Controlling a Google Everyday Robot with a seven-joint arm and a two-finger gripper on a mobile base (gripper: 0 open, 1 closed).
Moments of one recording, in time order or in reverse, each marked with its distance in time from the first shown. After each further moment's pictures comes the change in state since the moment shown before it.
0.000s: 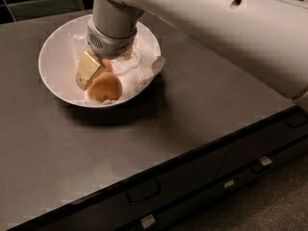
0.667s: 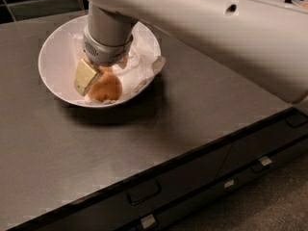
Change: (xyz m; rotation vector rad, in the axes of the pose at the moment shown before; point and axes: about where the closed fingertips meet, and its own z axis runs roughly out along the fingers) arm 0.007 0.014 0.009 -0.001 0.016 0.017
